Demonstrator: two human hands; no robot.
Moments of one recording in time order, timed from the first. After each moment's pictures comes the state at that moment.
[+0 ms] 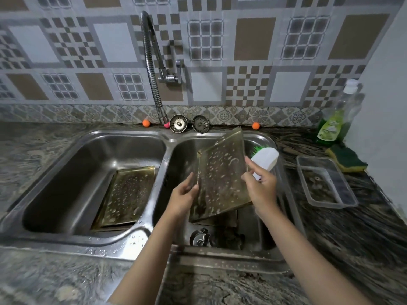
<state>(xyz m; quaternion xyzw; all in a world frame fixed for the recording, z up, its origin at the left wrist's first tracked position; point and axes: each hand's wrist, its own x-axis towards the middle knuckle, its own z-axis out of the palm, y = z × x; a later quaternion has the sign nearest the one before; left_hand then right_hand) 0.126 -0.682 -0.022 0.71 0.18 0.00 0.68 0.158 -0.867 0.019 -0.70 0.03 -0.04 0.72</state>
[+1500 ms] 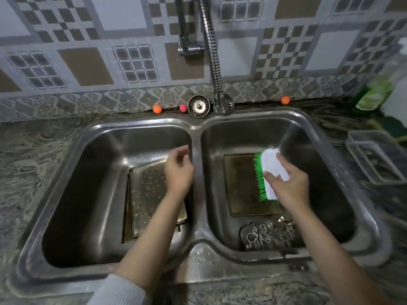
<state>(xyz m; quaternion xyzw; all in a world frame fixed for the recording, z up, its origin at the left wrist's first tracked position) 0.203 -0.525 -0.044 0.76 0.18 0.18 0.60 0.166 -0.768 -0.026 -0.80 0.13 -0.09 0.58</state>
